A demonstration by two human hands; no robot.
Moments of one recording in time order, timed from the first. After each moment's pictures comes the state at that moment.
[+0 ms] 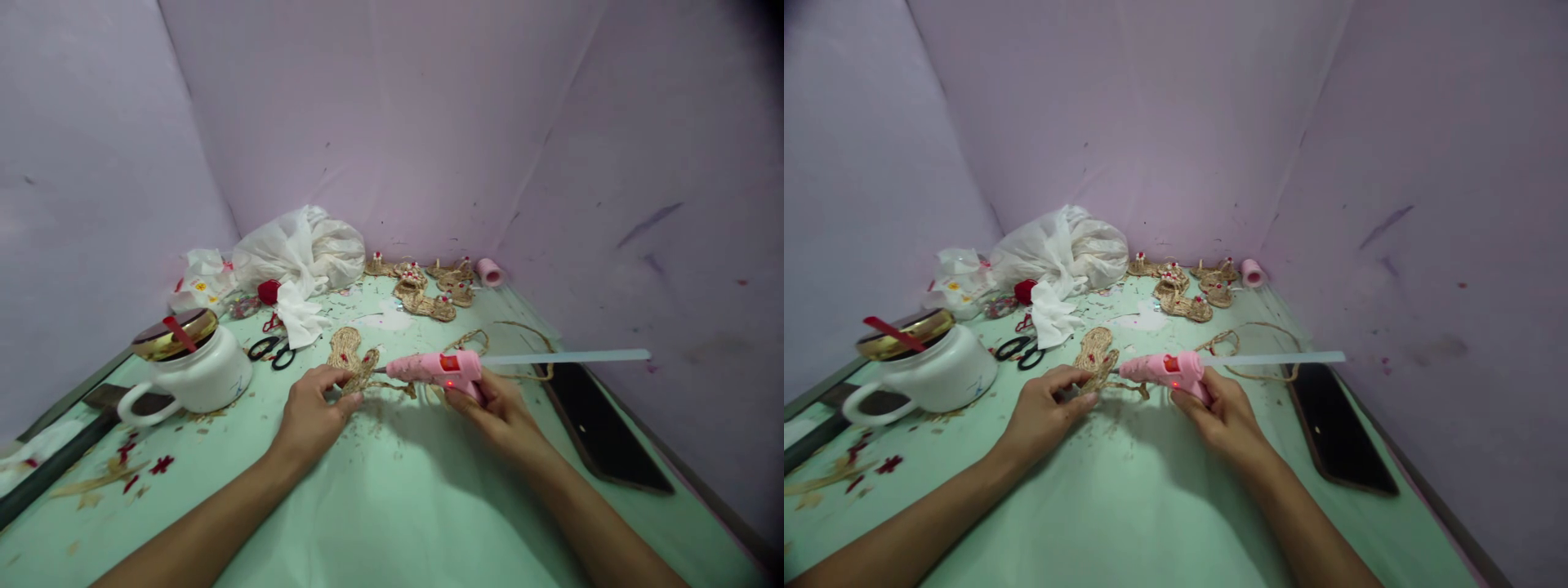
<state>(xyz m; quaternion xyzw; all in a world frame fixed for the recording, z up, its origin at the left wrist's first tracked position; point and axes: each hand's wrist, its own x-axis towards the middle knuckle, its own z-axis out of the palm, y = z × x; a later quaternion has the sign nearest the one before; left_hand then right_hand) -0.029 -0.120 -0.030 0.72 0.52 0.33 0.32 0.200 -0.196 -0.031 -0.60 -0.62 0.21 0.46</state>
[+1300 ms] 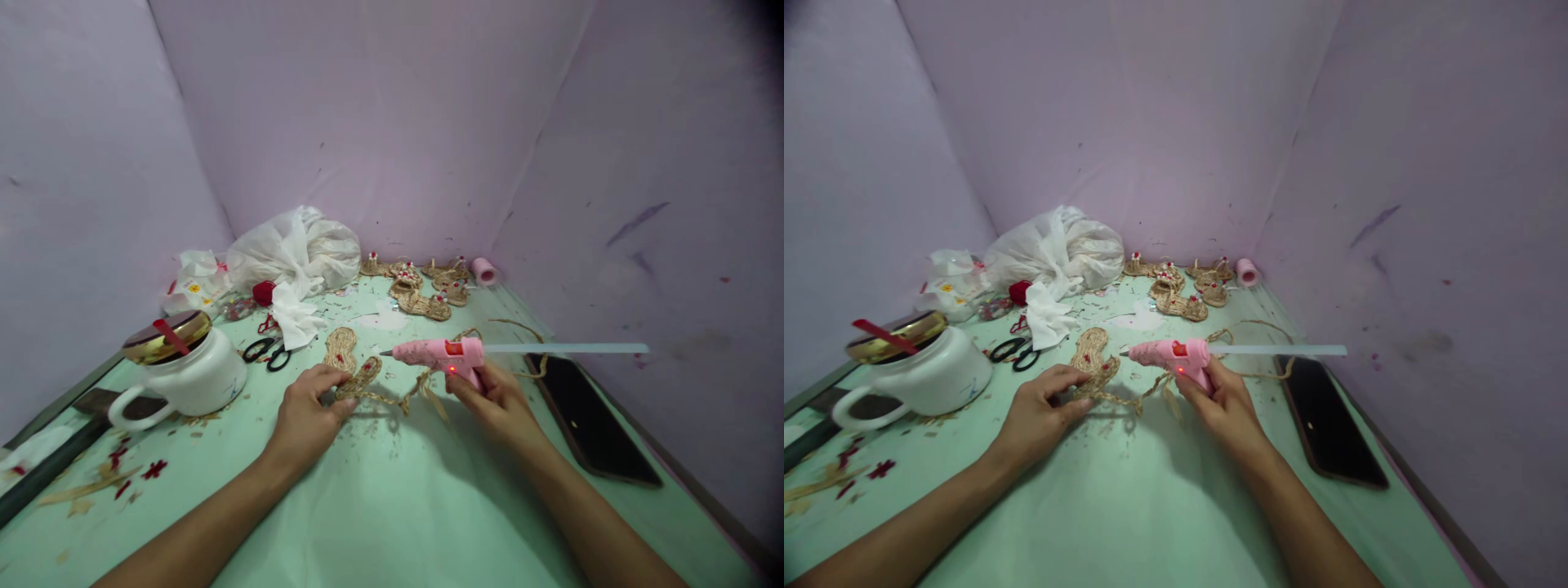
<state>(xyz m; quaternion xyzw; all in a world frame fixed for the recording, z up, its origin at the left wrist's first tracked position) -0.031 -0.122 -0.031 0.73 0.50 0.34 0.31 0.201 -0.191 -0.020 -0.61 -0.54 0.23 0.53</state>
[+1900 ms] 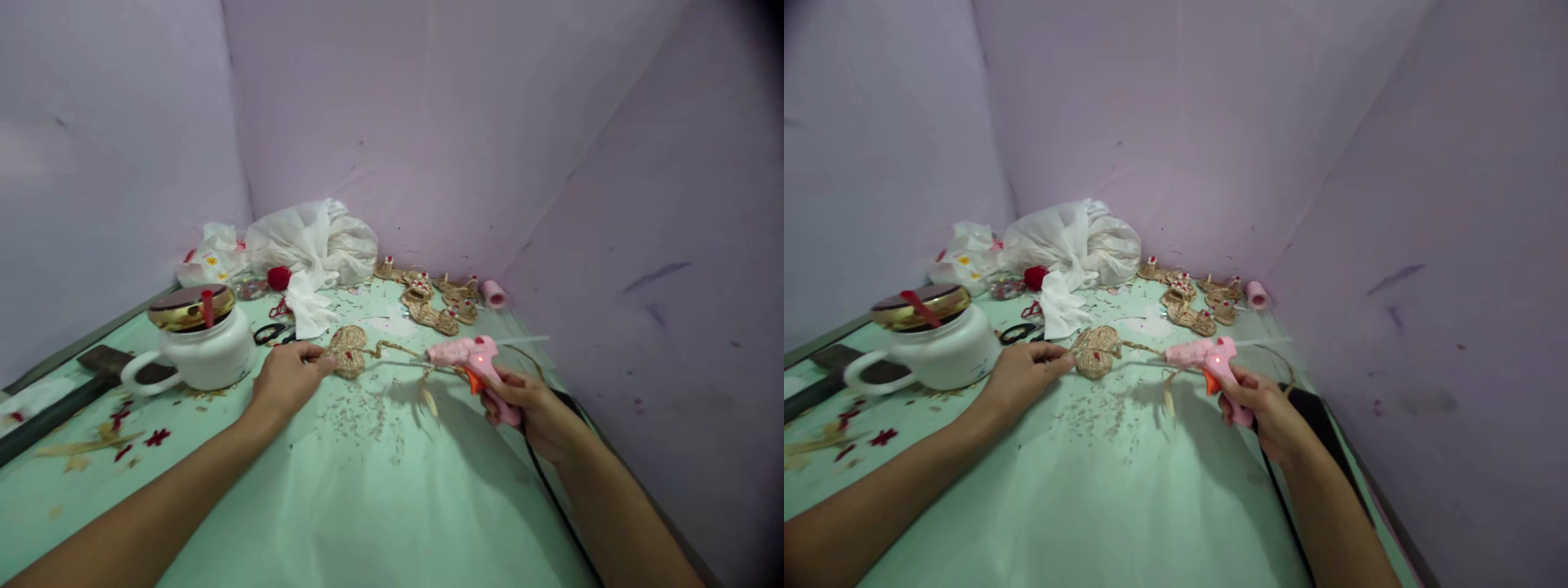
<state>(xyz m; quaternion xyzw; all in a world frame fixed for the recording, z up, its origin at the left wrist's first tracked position) -0.057 -0.086 -0.021 0.64 0.61 0.35 0.31 0.240 -0.183 0.001 -0.62 -0.42 0.47 0.47</state>
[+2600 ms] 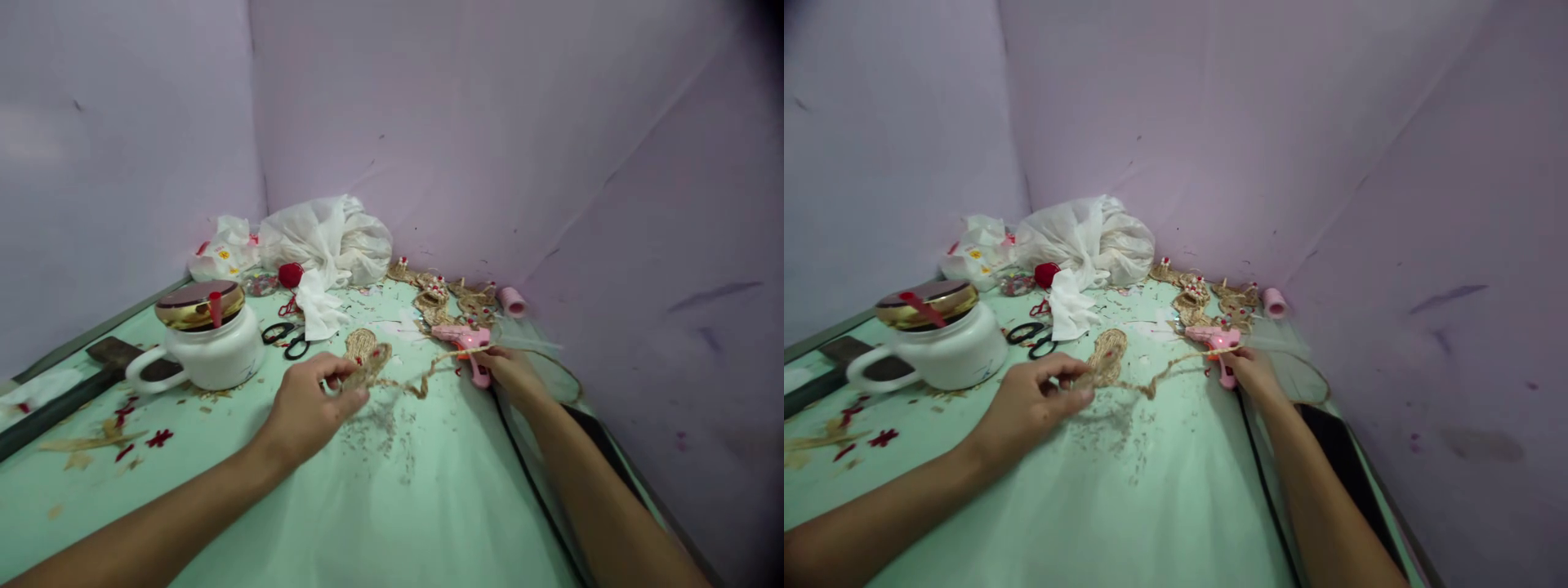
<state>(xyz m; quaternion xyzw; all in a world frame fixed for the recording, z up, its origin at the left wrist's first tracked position) -0.047 -0.119 0.002 0.66 0.53 0.38 0.38 0.253 -0.101 -0.014 -0.77 -0.41 0.32 0.37</state>
